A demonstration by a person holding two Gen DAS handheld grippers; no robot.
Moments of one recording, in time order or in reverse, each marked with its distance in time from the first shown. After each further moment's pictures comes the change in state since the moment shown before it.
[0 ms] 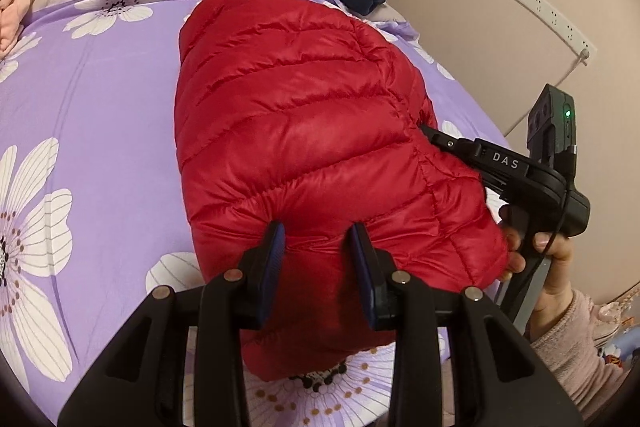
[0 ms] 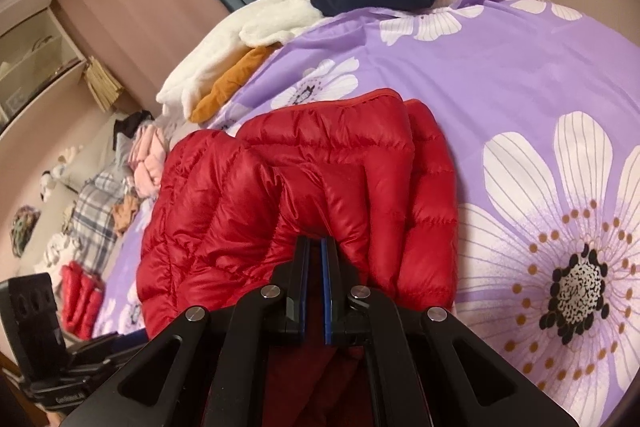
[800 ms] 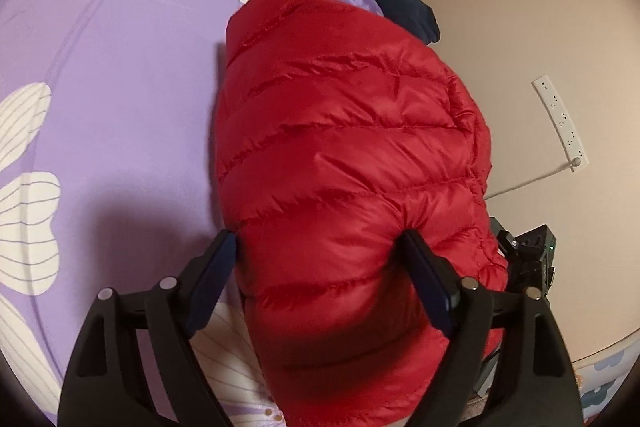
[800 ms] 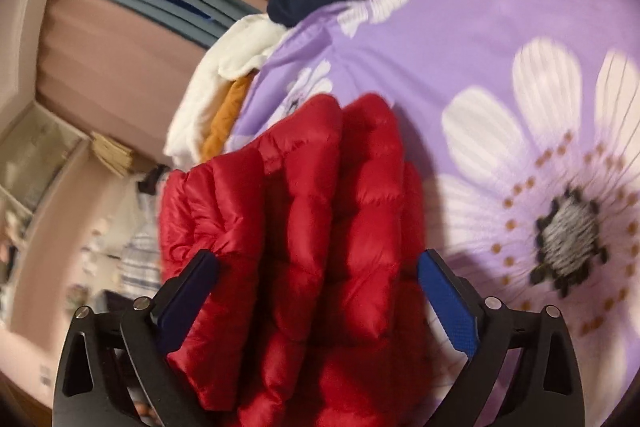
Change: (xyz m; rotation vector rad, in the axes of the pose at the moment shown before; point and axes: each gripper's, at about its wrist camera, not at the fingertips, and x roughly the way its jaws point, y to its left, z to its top) left arm 0.026 0.086 0.051 -0.337 0.027 -0.169; right arm 0.004 -0.054 -0.002 0.350 0.016 0.196
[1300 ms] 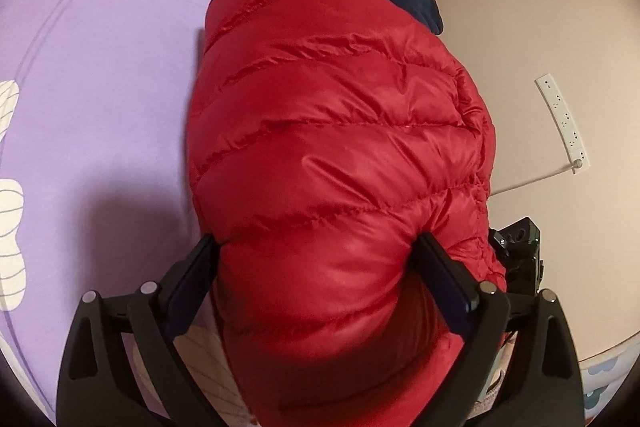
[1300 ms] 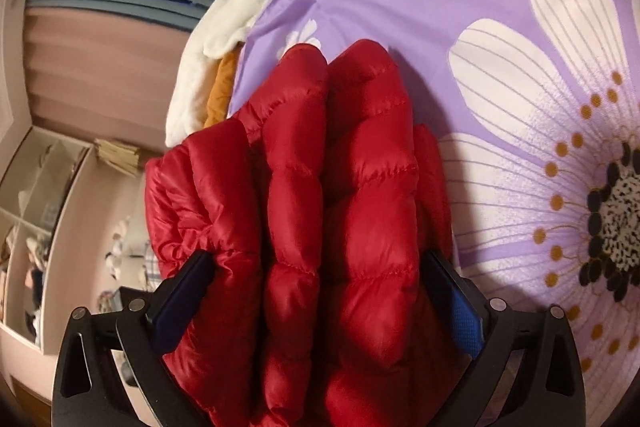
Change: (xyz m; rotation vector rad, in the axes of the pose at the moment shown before) left arm 0.027 -0.005 0.012 -0.015 0.032 -0.011; right arm 0.032 -0.009 0.006 0.066 0.117 0.003
